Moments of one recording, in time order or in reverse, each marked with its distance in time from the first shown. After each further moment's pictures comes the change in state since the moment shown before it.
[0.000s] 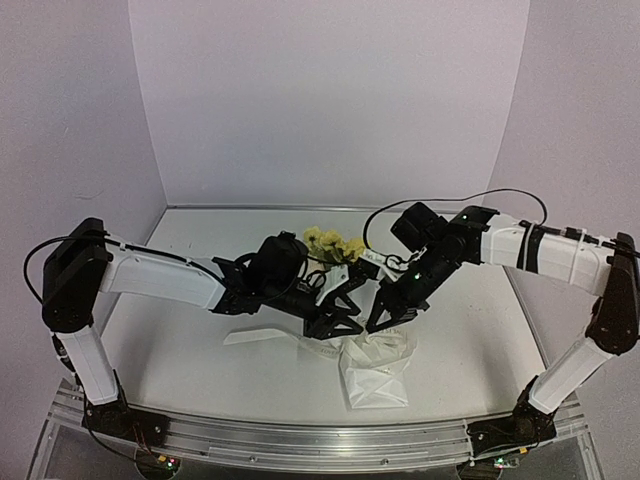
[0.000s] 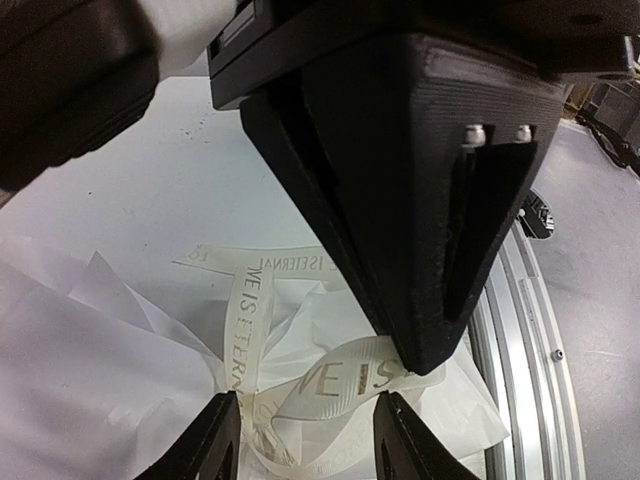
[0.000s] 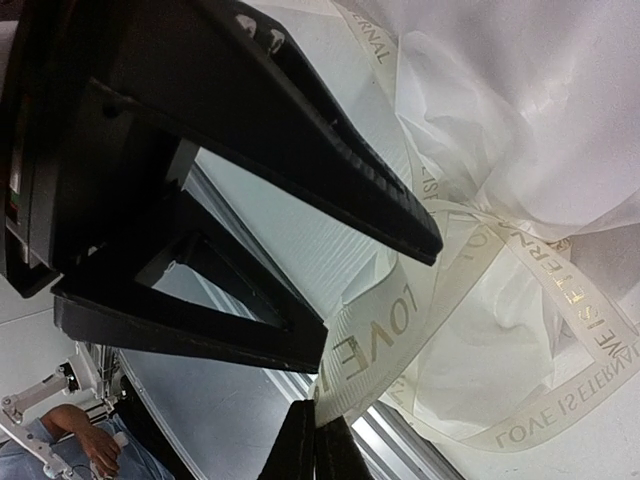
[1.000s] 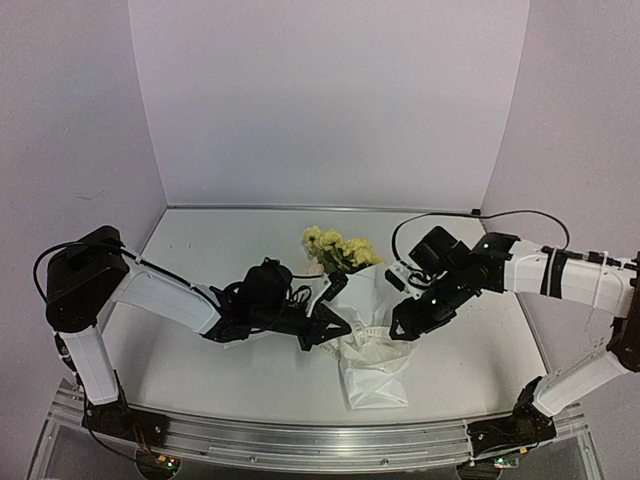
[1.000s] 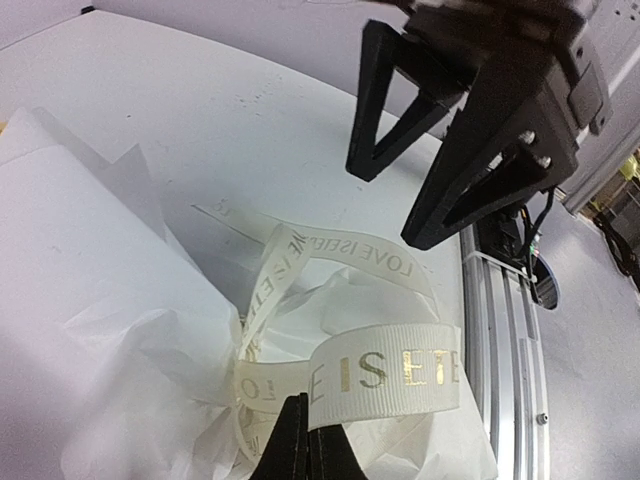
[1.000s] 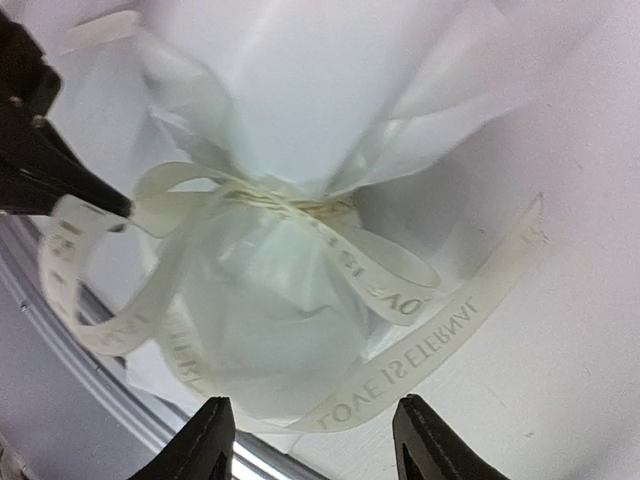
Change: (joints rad) left arm -0.007 0.028 -0.221 0.361 -0.109 -0.362; right arm 0.023 -0.163 -0.228 0.087 0.460 0.028
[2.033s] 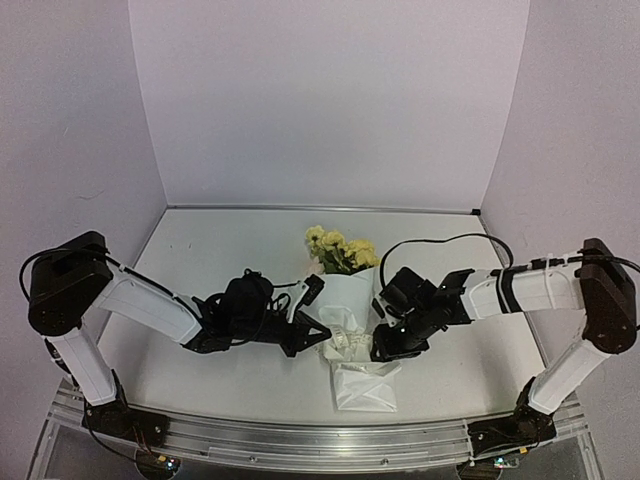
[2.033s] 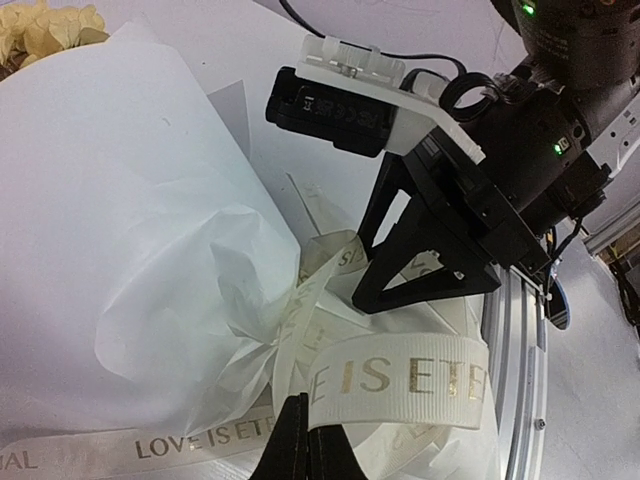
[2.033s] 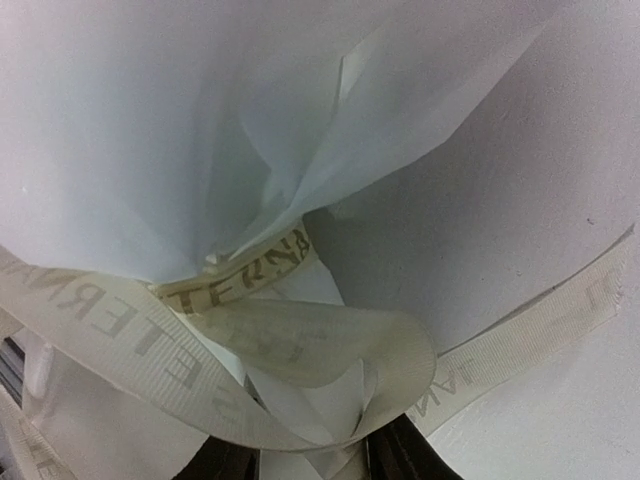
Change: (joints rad) left arm -0.002 -0.091 -0.166 0.047 -0.126 -0.157; right arm 0.088 0.192 -0.166 0.349 0.039 0.326
